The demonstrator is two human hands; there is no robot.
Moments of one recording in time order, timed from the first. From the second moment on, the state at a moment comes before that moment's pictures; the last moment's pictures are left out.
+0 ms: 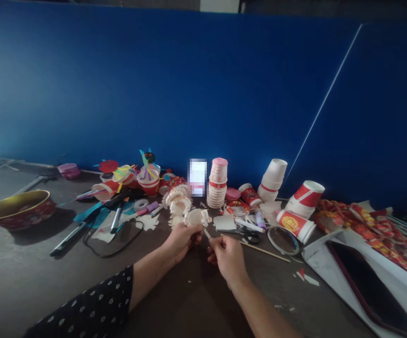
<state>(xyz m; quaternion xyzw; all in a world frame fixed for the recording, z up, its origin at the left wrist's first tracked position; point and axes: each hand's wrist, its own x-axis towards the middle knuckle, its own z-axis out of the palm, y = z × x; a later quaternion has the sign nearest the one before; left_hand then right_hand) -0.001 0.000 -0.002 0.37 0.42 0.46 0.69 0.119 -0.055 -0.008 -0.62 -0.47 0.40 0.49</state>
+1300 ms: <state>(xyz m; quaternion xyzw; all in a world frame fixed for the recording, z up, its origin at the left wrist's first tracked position) -0.005 0.004 0.000 0.36 0.40 0.48 0.69 0.119 -0.054 -0.012 -0.60 -0.46 0.42 0.50</state>
